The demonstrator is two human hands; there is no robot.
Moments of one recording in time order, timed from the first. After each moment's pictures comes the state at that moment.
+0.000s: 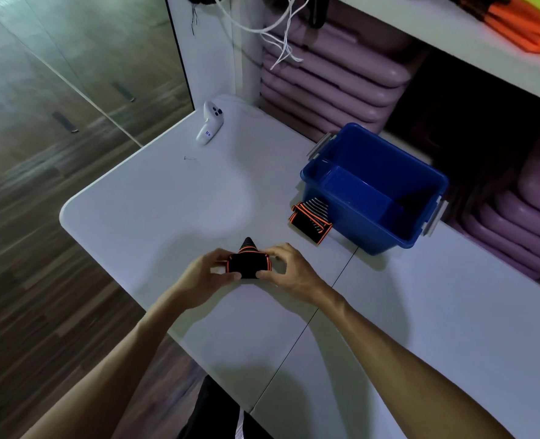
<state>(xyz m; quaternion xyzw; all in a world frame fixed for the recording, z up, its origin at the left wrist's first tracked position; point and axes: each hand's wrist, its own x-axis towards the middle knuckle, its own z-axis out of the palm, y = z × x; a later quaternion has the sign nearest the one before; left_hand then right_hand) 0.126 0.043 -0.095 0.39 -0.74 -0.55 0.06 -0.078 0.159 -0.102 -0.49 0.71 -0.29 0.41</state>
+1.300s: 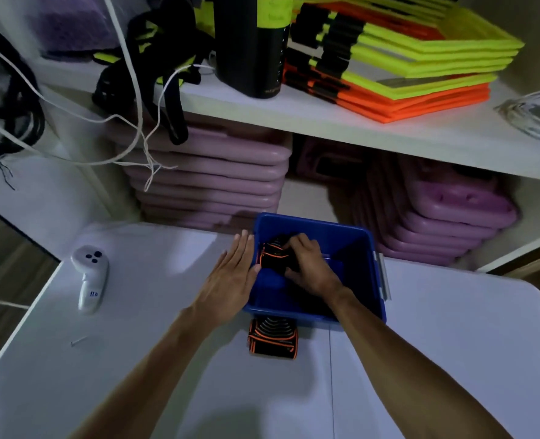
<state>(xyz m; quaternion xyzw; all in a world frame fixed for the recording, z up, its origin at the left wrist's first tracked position) -0.145 -0.088 -0.065 0.05 -0.96 -0.26 0.06 -0.275 0.080 -0.066 -0.34 0.91 -0.21 0.13</state>
